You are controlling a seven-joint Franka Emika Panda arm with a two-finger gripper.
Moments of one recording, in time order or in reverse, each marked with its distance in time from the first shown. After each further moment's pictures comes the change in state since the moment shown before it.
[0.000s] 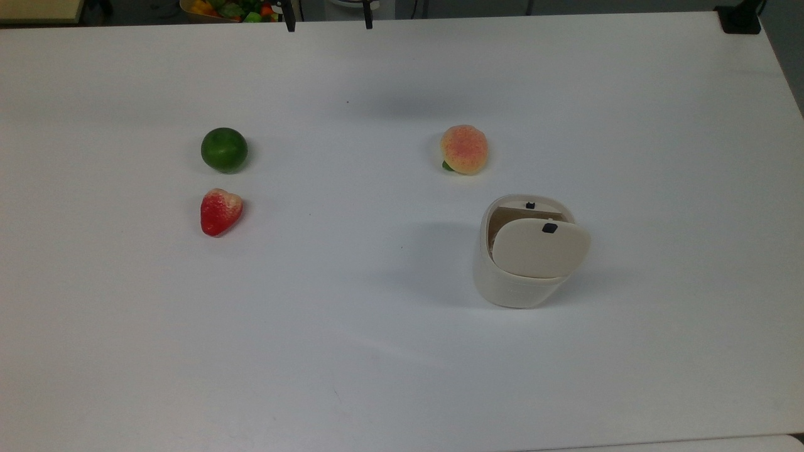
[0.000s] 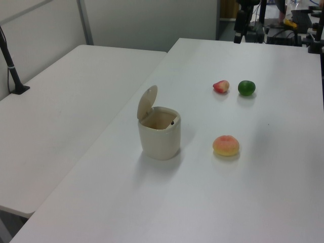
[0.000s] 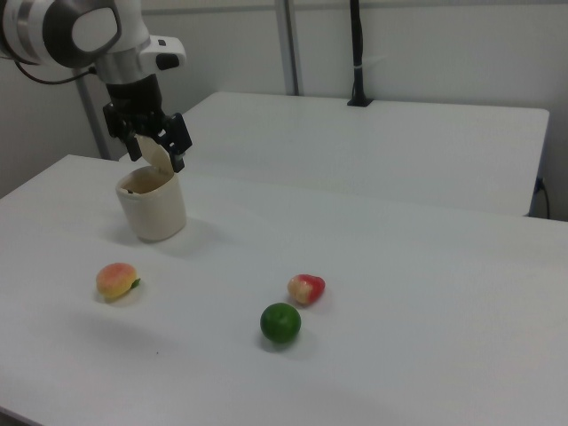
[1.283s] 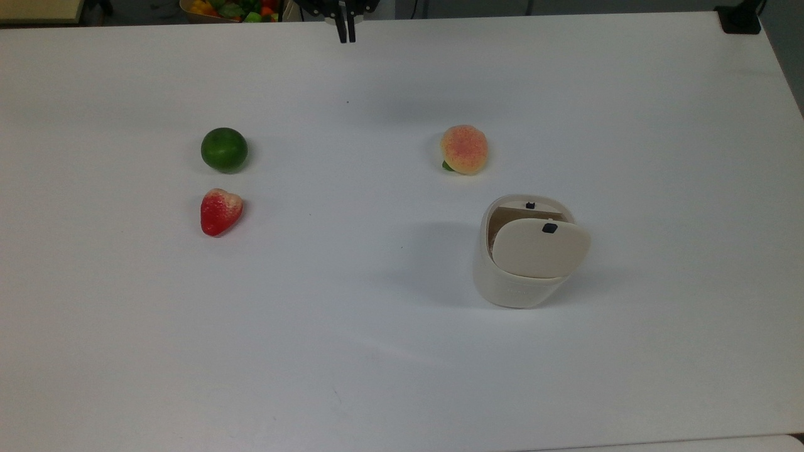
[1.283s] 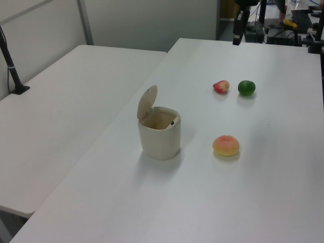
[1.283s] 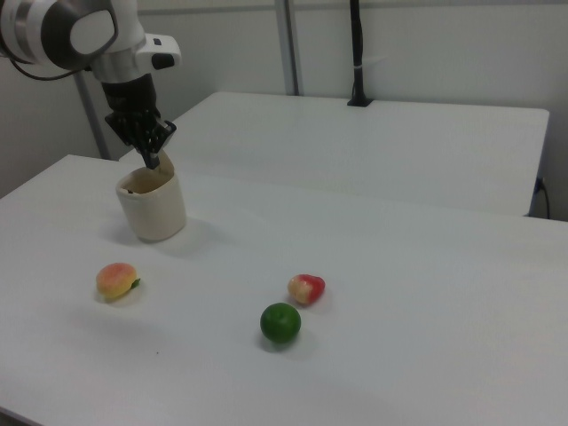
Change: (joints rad) arm 0.005 0.004 0.012 -0.001 0.047 0.029 -0.004
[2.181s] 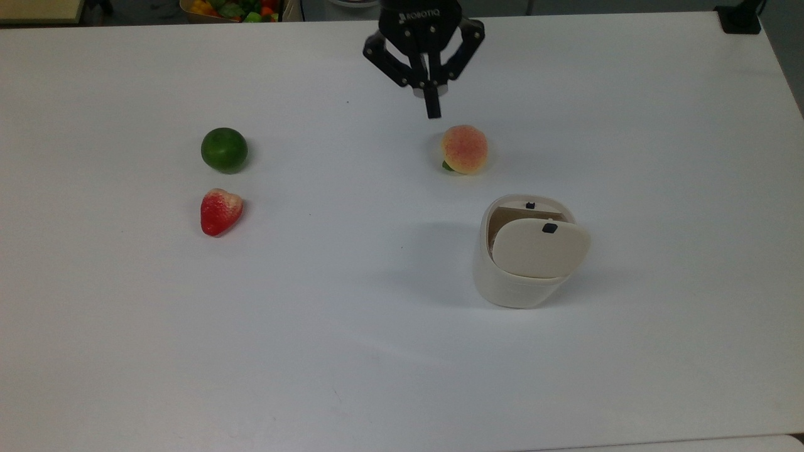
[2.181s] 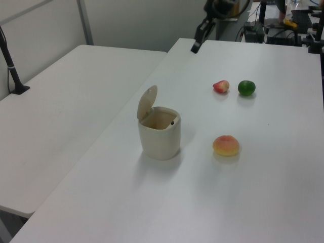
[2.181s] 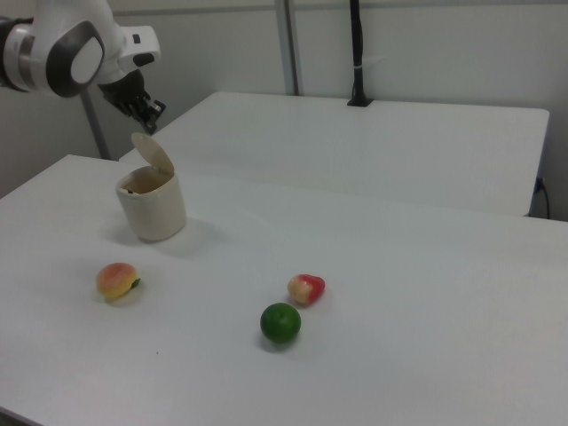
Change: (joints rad) arm 0.038 0.119 0.118 -0.004 0.021 0.495 0.165
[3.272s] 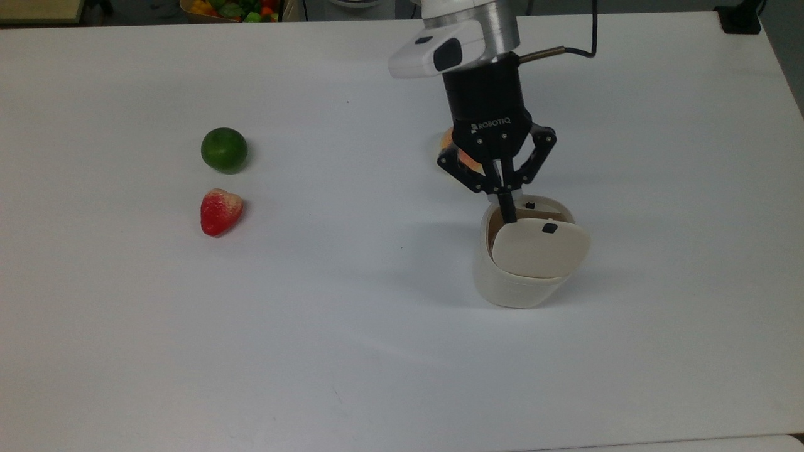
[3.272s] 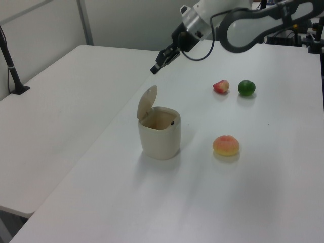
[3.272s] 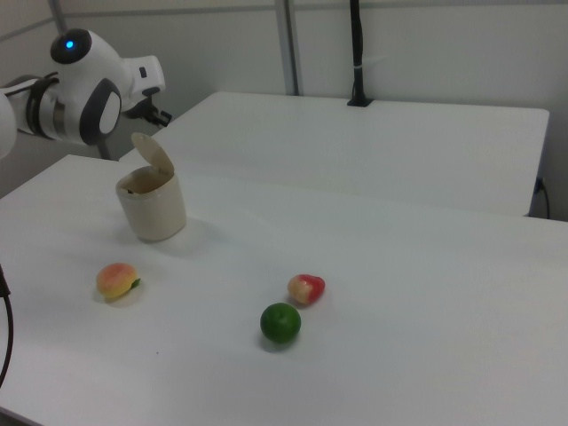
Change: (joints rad) arm 0.057 0.270 0.054 0.083 -0.004 0.479 0.093
